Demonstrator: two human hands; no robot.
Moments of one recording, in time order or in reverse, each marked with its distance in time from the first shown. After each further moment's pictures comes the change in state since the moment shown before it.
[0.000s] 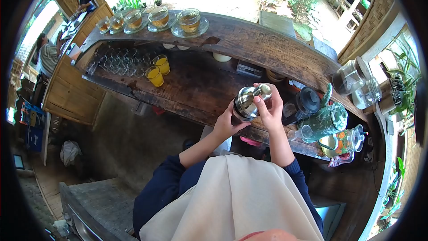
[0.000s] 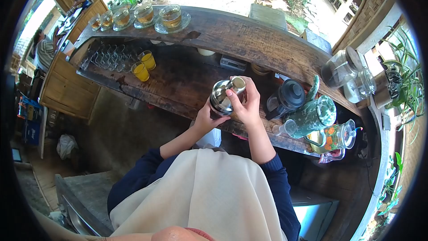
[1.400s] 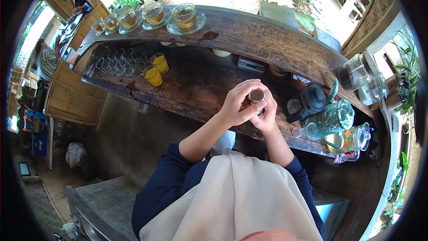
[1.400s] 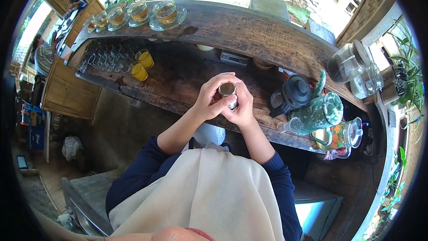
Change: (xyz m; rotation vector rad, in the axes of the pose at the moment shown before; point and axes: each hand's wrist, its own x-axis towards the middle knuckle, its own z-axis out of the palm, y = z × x) left_hand 0.083 0.066 -0.024 -0.232 -0.075 0.383; right_hand -0.006 0.013 0.018 -0.226 -0.034 -0.261
